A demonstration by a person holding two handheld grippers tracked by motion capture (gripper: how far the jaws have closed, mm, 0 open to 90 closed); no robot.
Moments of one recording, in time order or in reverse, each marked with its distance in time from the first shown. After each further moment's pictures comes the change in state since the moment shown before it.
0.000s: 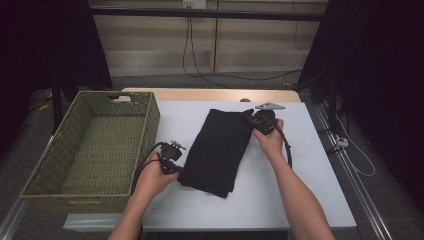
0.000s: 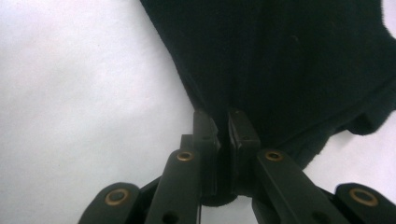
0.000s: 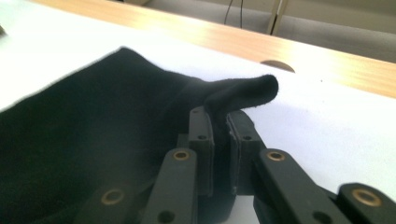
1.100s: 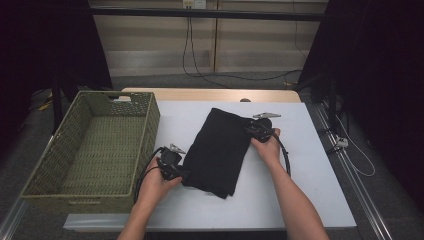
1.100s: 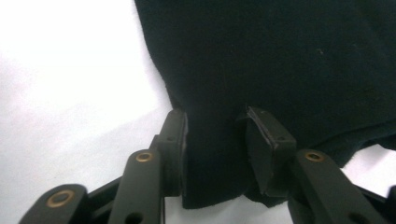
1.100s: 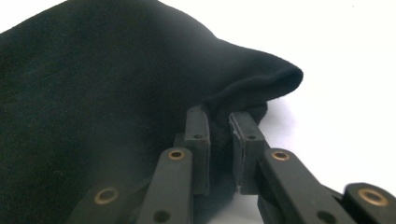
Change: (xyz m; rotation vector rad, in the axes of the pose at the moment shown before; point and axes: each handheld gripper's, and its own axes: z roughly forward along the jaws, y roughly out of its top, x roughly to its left) left arm -0.003 -0.016 0.015 -0.132 0.064 -0.001; right arm 0.006 -0.032 0.014 0.121 -0.008 0.064
